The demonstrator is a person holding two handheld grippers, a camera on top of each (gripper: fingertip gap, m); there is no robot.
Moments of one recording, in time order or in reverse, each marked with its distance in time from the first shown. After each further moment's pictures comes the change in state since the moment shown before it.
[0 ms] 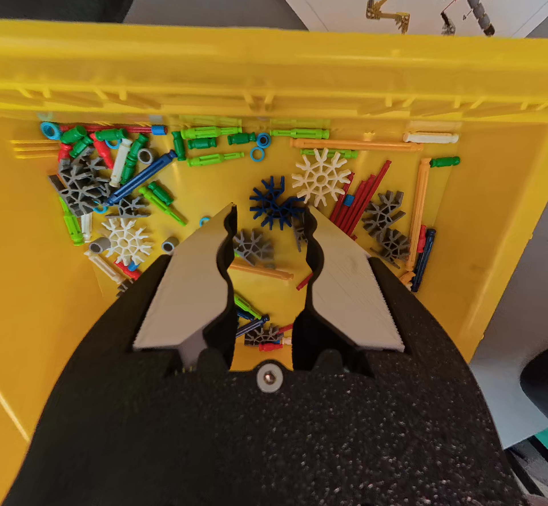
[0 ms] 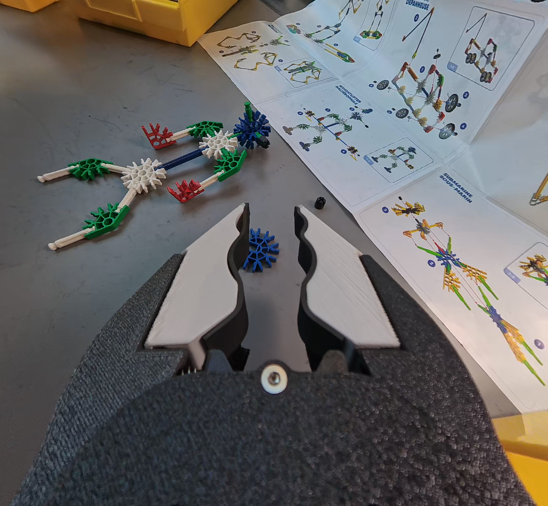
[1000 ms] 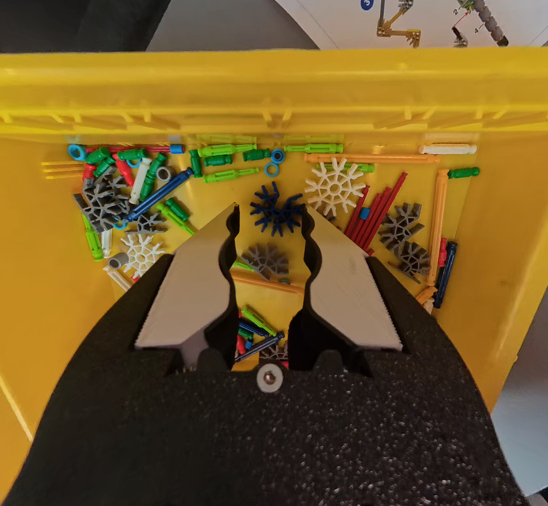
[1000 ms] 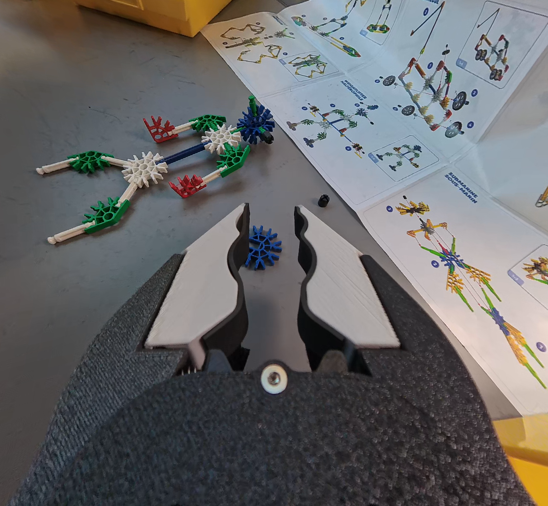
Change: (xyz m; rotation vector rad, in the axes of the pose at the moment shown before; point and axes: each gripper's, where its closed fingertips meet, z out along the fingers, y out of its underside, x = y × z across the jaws) left arm -0.010 -0.011 0.003 0.065 -0.028 0.024; right arm -0.003 0.003 0.002 -0.019 -0.007 -0.016
